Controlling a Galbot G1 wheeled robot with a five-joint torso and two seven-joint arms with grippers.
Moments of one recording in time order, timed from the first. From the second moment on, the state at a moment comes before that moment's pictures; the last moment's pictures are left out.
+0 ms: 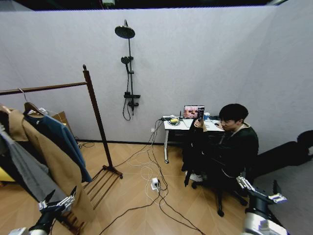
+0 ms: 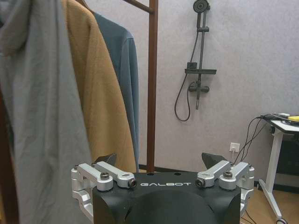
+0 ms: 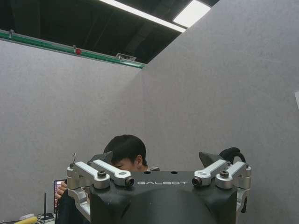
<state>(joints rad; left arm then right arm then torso) 1.62 -1.18 -0.94 -2.03 -0.56 0.07 0.08 -1.52 1.58 0.93 2.18 0.14 0.23 0.36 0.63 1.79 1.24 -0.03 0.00</state>
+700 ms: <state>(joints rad) 1.62 -1.18 -0.94 -2.03 -0.56 0.07 0.08 -1.52 1.61 0.93 2.15 0.13 0.28 0.37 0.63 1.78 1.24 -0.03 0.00</state>
